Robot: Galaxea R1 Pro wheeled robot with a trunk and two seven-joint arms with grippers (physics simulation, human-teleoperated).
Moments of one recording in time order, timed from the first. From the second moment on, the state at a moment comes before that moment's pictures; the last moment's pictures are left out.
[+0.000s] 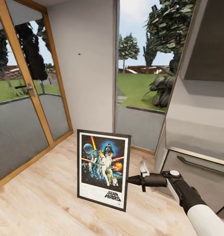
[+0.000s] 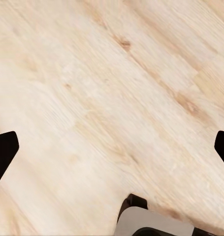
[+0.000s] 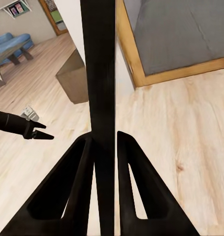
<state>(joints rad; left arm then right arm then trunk) 0.03 0.13 0.56 -0.71 0.00 0.01 -0.28 -0.62 -0.16 0.11 -0.81 -0.04 0.12 1.39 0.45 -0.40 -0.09</state>
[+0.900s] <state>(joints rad) 0.03 0.13 0.56 -0.71 0.00 0.01 -0.28 -0.62 -0.16 0.11 -0.81 -0.04 0.12 1.39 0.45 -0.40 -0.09</state>
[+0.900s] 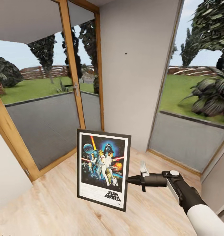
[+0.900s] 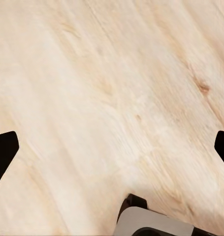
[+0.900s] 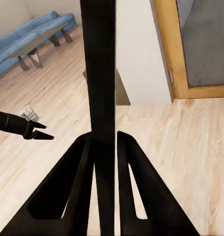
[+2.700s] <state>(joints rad) 0.03 0.13 0.56 -0.71 0.00 0.01 -0.28 -0.62 -0.16 0.11 -0.81 -0.04 0.12 1.39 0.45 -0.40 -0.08</state>
